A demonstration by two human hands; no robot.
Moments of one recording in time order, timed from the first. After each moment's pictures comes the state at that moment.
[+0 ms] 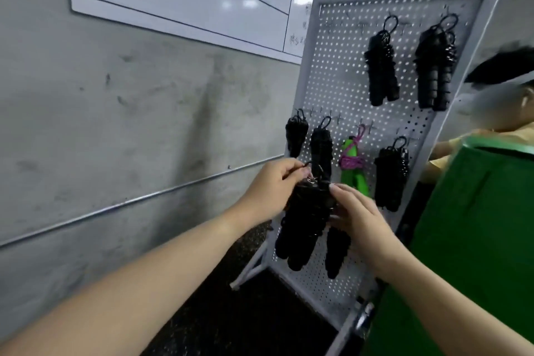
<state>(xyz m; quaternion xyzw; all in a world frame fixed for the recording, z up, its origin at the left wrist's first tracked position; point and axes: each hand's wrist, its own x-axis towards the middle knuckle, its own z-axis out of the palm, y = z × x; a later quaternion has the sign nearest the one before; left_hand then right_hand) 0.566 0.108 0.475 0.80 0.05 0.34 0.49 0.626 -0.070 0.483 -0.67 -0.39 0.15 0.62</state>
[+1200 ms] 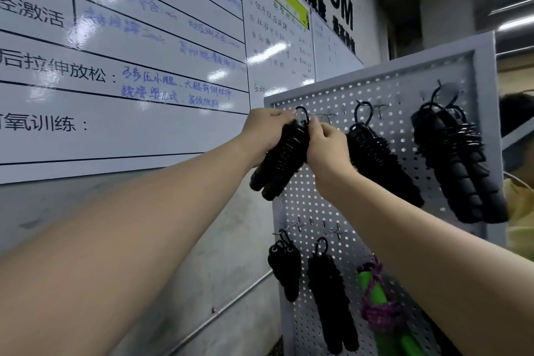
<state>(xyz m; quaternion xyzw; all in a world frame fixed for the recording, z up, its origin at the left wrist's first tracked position) 0.794 0.238 0.761 0.76 0.05 0.41 0.50 0.847 0.138 0.711 -0.54 -0.31 -0.08 0.78</state>
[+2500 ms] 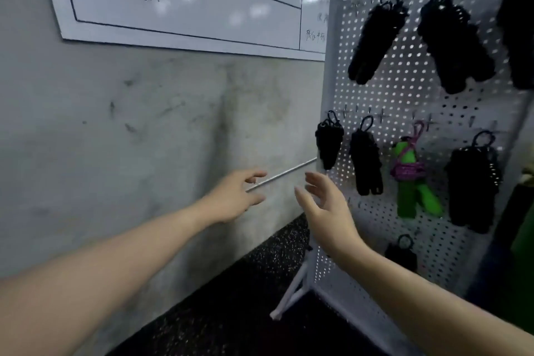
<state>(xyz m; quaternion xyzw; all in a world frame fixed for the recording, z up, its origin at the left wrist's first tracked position) 0.577 0.284 0.467 0.88 0.23 0.20 0.35 0.676 0.101 0.448 -0.69 -0.40 0.05 0.61</state>
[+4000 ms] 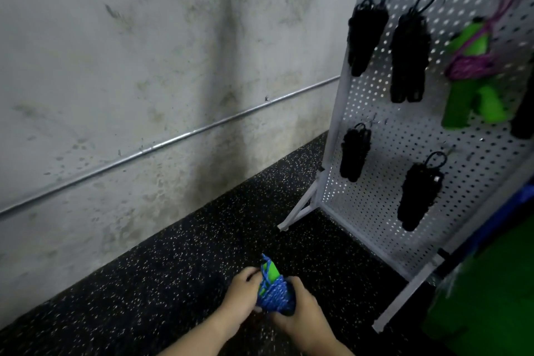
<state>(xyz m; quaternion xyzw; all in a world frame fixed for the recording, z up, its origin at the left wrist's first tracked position) 0.495 0.182 0.114 0.61 0.49 0.03 0.62 0.596 0.050 0.087 -0.80 -0.35 0.33 0.35</state>
